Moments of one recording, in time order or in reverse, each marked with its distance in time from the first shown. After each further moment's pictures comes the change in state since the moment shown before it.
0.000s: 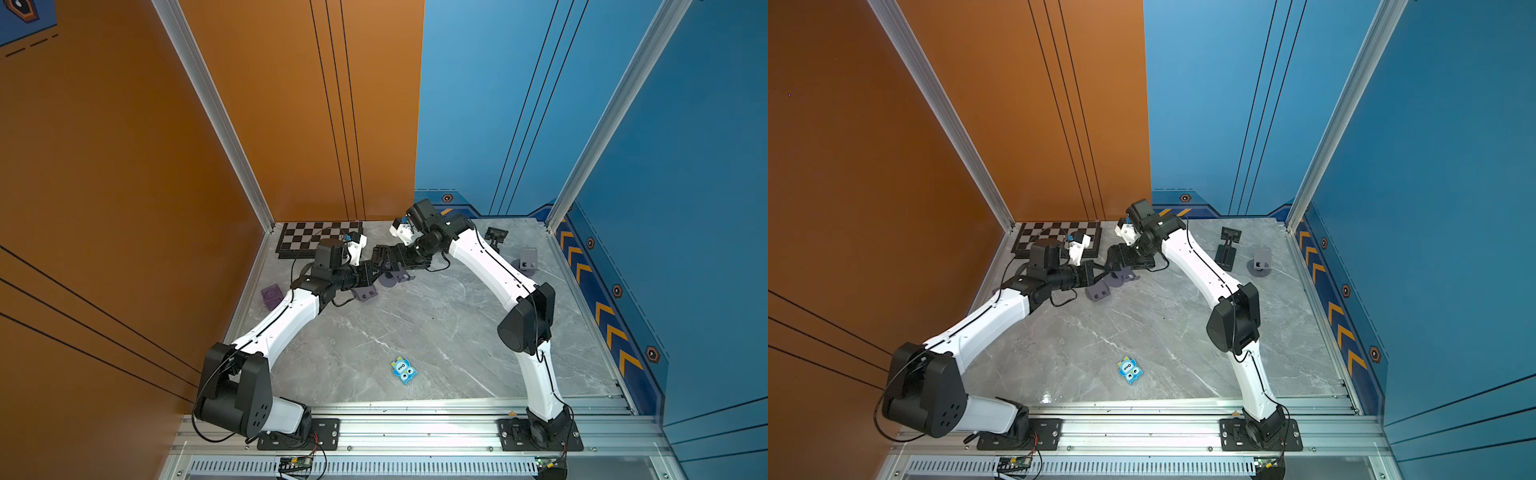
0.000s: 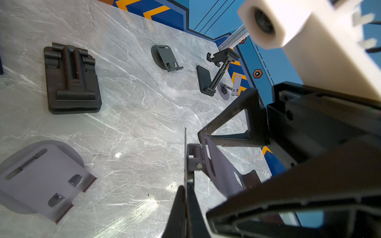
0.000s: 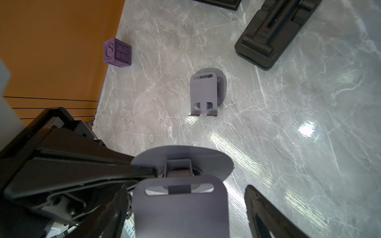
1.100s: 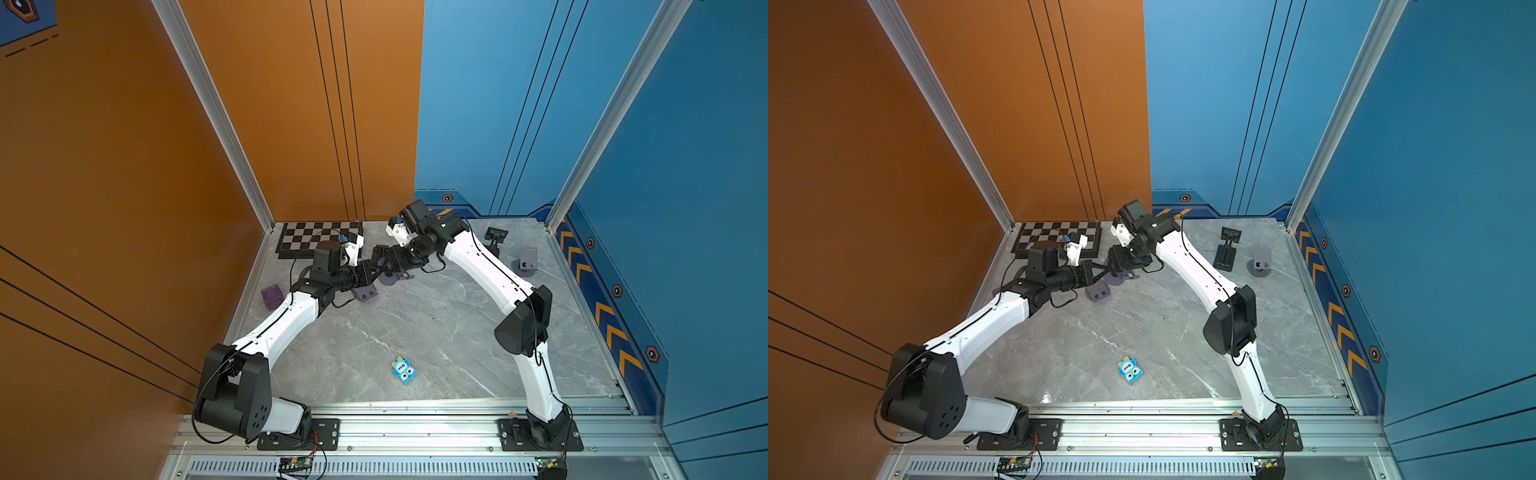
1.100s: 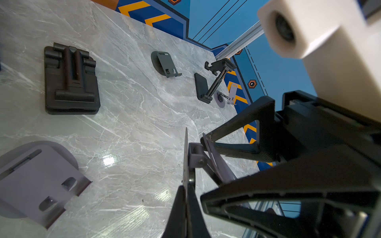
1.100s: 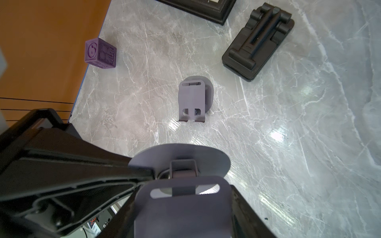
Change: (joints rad) left arm 0.017 -0.008 -0.048 0.081 0.000 -0.084; right arm 0.040 0.005 0.048 -0.018 0.168 -0.025
